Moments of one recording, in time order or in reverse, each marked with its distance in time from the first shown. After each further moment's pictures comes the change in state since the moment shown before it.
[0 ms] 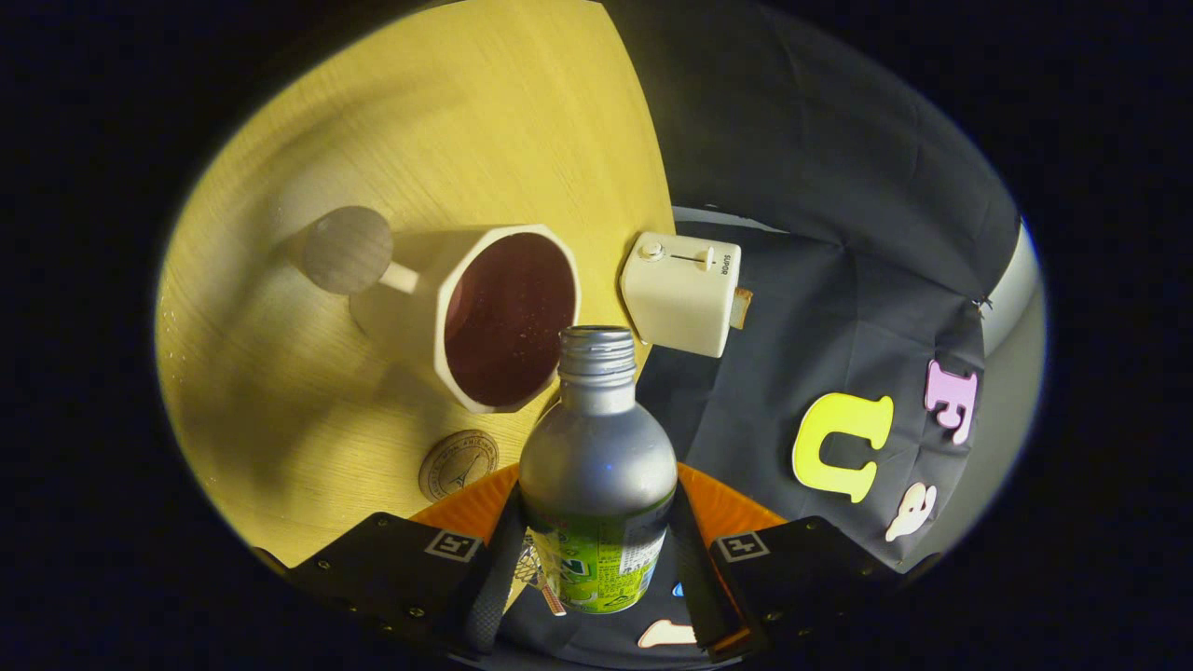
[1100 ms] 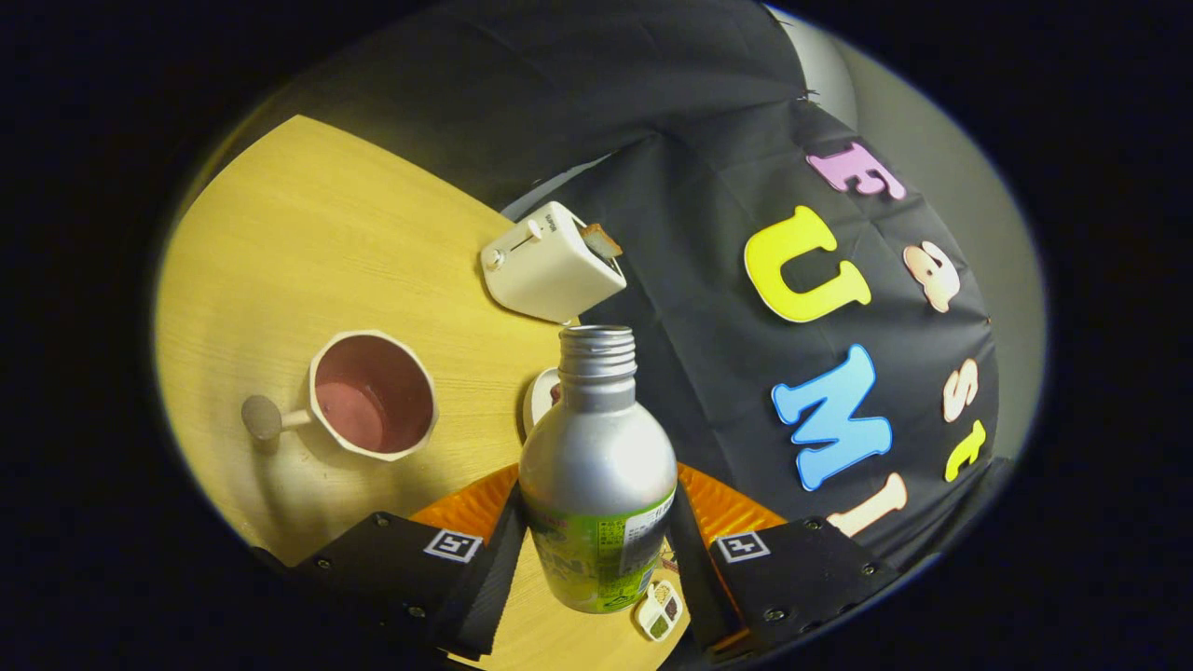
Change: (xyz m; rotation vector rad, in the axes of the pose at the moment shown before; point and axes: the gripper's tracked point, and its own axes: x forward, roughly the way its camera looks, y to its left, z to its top) arm -0.014 -0.022 -0.029 0.780 0.014 -0.104
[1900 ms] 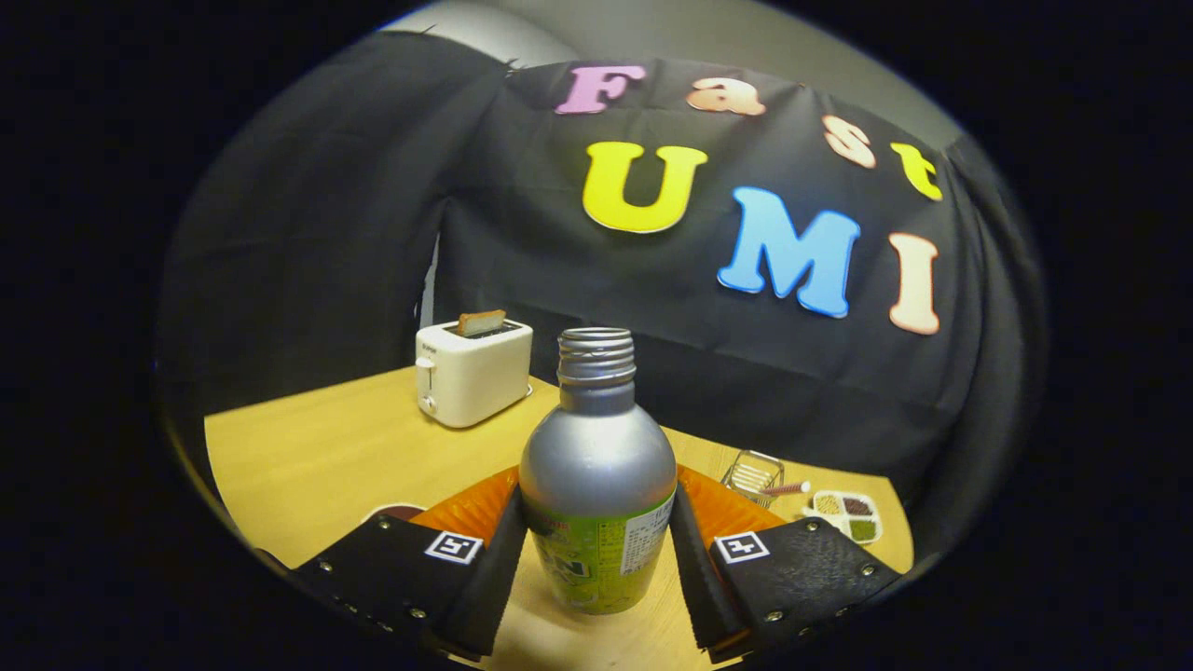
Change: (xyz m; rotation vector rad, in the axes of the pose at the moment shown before) arm -0.024 -0.029 -0.015 0.942 -0.069 -0.018
